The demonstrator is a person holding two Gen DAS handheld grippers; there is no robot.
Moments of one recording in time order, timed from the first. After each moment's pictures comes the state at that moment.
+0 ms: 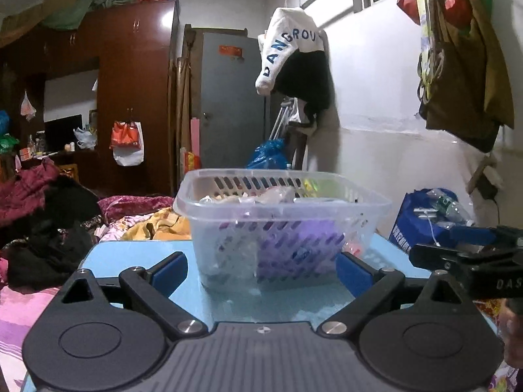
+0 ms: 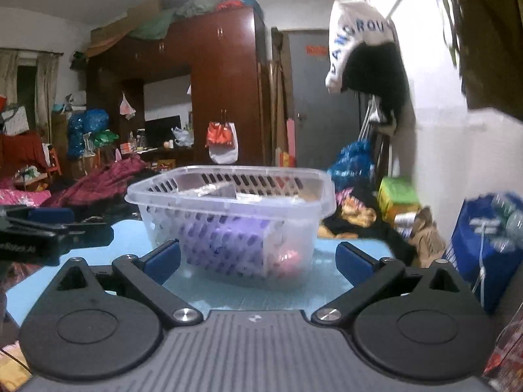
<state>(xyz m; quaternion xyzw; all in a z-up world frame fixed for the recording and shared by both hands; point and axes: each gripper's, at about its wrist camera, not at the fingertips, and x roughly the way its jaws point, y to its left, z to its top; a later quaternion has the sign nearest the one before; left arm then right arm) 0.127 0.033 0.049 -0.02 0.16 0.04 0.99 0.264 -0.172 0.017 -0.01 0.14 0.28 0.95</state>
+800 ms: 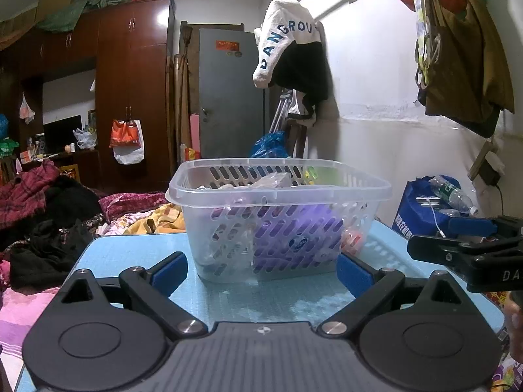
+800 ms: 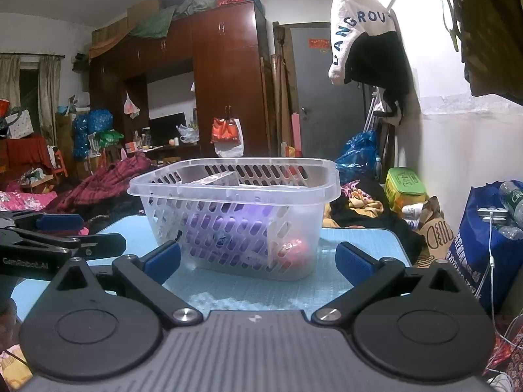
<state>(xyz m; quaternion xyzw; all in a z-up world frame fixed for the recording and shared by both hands) 0.124 0.026 0.038 0.00 0.17 0.04 0.99 0.243 -0.180 0.007 0.00 0.14 0.29 0.95</state>
